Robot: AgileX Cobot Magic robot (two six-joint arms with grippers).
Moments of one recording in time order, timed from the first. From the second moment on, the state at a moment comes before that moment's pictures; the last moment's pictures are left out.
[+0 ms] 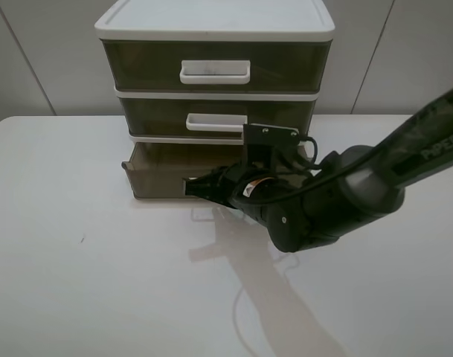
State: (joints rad) left arm -0.02 -0.01 -0.50 -0.05 1.06 0.11; right arm 0.86 2.04 -0.79 0.56 -0.69 0.09
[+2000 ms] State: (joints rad) left arm -0.02 -0.01 -0.50 -0.05 1.06 0.11; right arm 0.90 2.25 -0.95 0.72 -0.96 -0.03
